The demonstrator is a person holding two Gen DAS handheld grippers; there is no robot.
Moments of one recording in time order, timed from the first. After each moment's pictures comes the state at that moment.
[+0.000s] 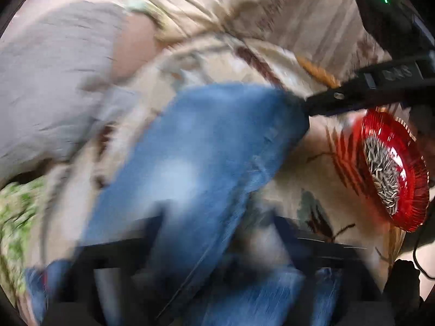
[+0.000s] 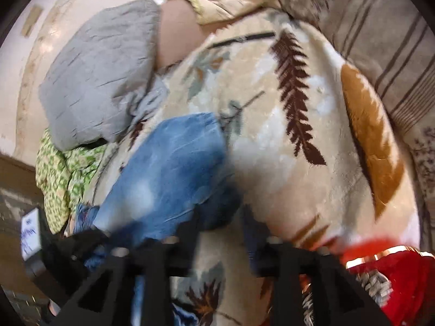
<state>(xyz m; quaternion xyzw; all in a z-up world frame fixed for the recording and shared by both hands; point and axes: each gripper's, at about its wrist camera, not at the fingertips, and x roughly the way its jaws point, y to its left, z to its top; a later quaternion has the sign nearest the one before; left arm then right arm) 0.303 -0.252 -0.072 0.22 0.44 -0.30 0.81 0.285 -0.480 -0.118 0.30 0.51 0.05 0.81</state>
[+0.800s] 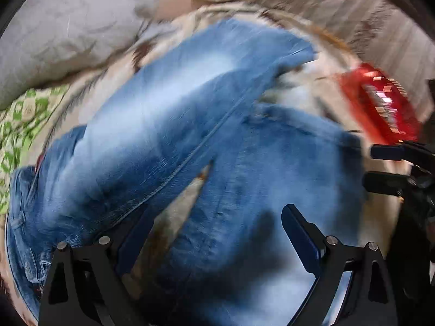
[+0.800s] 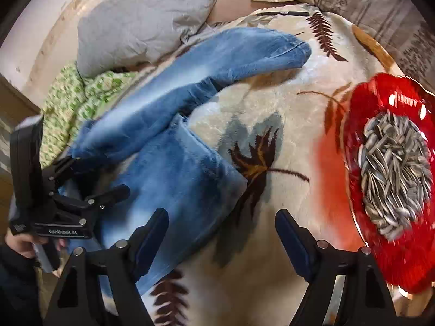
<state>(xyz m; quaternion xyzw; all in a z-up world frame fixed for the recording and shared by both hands) 0.243 -0.154 -0.127 0.19 0.54 -0.26 0.78 0.137 -0.348 -0.149 0.20 0.51 0.07 0.84</state>
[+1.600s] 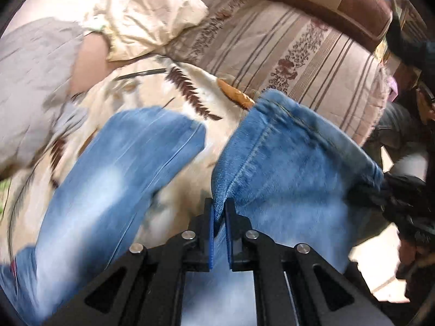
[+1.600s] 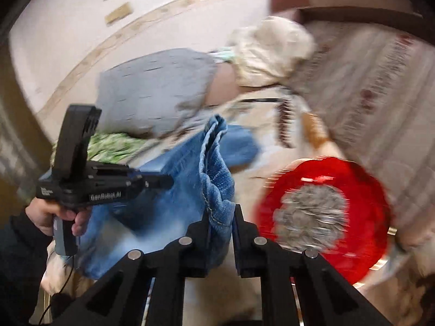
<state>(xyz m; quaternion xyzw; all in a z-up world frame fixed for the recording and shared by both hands) 0.241 -0.289 -0.039 0.16 0.46 -0.44 0.75 0.054 -0.422 -0.052 0.19 0.36 0.00 0.91</state>
